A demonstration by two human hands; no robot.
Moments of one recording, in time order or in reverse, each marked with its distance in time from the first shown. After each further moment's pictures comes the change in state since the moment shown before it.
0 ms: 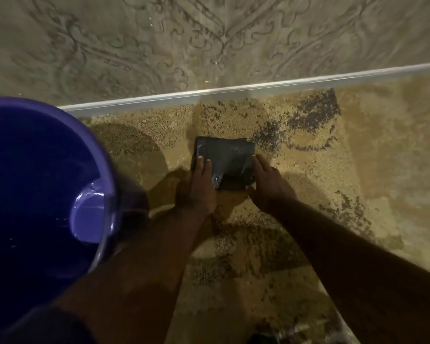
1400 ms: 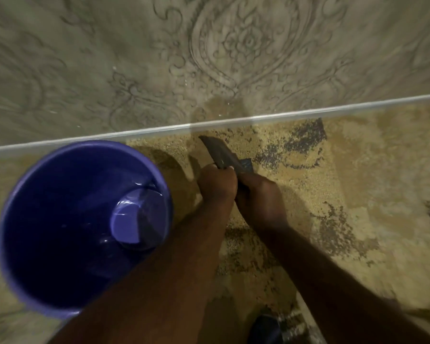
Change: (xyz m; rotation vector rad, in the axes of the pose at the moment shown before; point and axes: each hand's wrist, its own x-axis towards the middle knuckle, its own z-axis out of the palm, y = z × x) left_hand -0.093 0.062 -0.148 -0.982 0.252 -0.383; right_hand -0.103 -0.133 -0.098 0.333 0.441 -0.251
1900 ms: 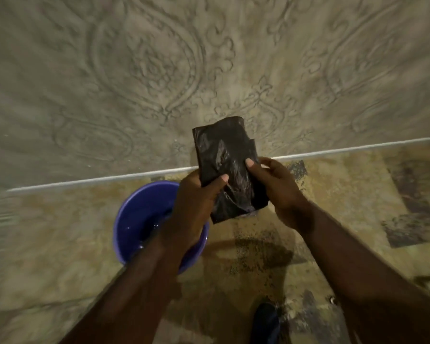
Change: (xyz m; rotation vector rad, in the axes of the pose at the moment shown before) left_hand -0.184 0.139 -0.235 -0.207 -0.226 0.316; right_hand 0.009 -0.216 -0.190 0.881 -0.124 0.519
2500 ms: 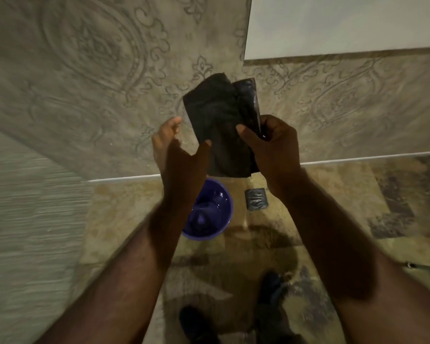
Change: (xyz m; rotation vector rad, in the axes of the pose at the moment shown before) left_hand -0.193 0.203 -0.128 0.203 0.501 0.391; right_hand -0.232 -0.217 0.118 -0.158 0.135 -0.484
